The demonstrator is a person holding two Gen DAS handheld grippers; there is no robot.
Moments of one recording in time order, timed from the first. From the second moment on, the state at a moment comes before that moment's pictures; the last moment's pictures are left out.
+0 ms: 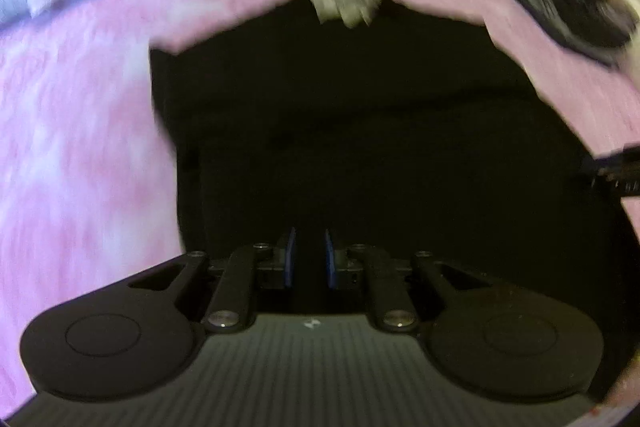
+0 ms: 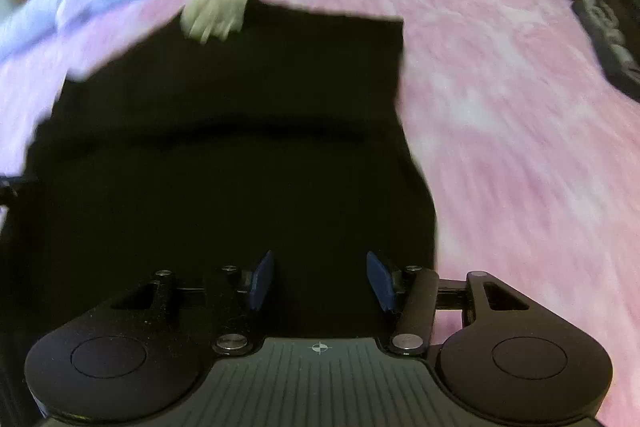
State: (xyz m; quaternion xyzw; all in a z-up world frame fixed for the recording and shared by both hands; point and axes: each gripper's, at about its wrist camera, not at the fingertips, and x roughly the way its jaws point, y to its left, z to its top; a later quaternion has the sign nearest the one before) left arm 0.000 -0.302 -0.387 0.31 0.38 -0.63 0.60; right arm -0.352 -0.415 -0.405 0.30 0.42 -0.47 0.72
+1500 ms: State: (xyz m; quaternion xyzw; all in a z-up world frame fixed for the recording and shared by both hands) left arm 0.027 -0.149 -0.420 0.01 0.64 -0.51 0.58; right arm -0.478 -0.337 -0.435 0.62 0.20 -0.35 0.68
